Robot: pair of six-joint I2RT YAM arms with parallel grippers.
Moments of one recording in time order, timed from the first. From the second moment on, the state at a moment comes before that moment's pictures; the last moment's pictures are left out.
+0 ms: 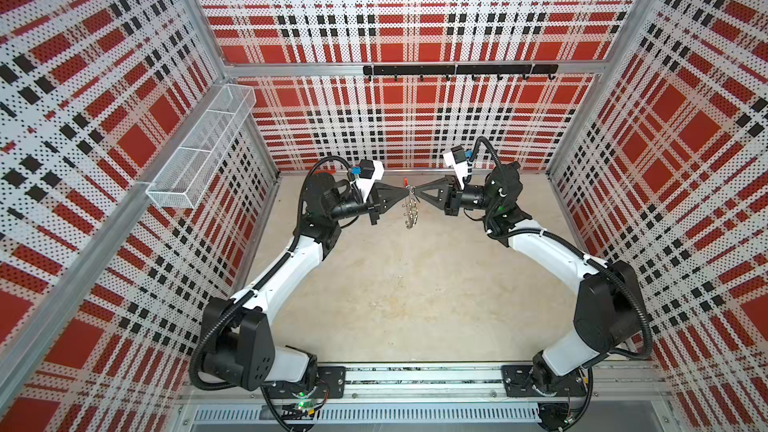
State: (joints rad) left arm -0.31 1.40 1.08 0.46 1.02 -0.13; right arm 0.44 1.61 1.23 0.61 -1.06 0.60
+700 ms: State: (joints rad) left arm -0.32 1.40 1.04 0.61 1.01 -0.13; right arm 0.45 1.60 1.22 0.53 -1.03 0.57
